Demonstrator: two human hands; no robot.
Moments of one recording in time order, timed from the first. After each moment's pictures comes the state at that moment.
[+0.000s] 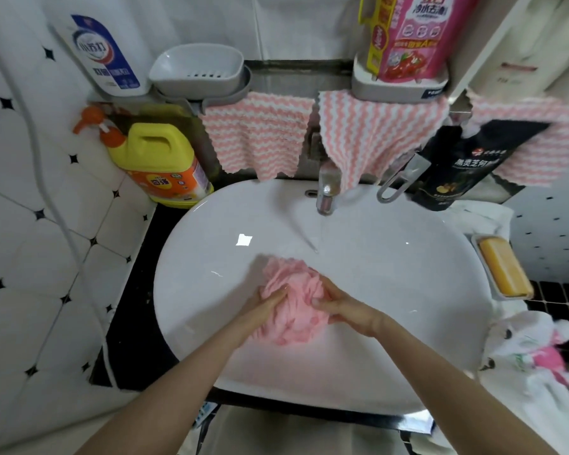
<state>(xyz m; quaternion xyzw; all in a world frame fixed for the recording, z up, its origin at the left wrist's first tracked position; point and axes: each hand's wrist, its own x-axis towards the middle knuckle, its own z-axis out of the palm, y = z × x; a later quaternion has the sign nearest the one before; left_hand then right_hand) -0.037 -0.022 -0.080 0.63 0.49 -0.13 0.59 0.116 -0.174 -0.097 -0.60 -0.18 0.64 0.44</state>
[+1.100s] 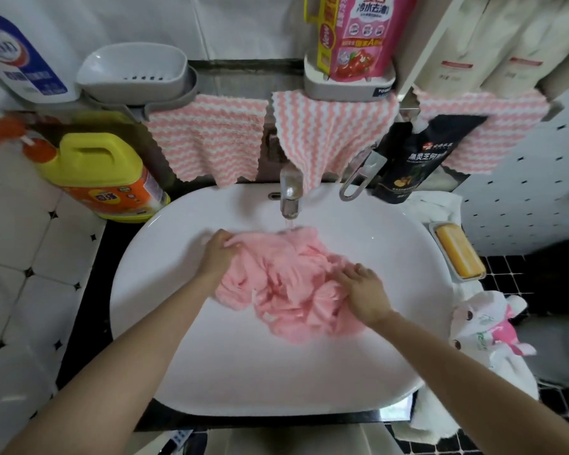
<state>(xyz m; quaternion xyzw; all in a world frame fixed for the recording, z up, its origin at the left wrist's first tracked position) 0.038 0.052 -0.077 0.71 0.44 0.07 0.54 0.161 -0.223 -0.110 -0.88 -0.46 0.09 0.07</state>
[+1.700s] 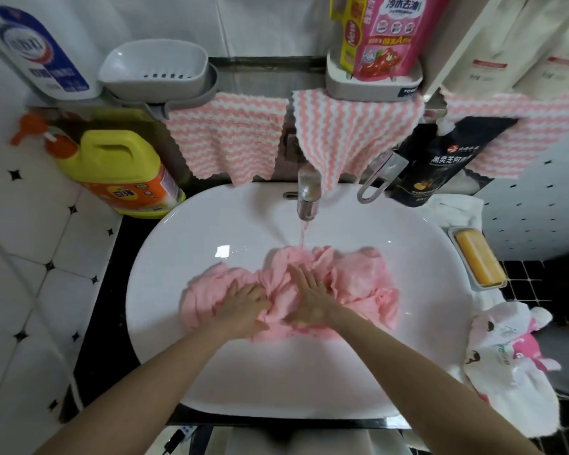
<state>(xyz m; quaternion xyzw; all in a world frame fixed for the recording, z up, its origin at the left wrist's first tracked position) -0.026 0.017 -0.127 0.96 0.04 -0.27 0.11 0.105 -0.131 -0.122 -0.82 -0.38 0.41 0.08</state>
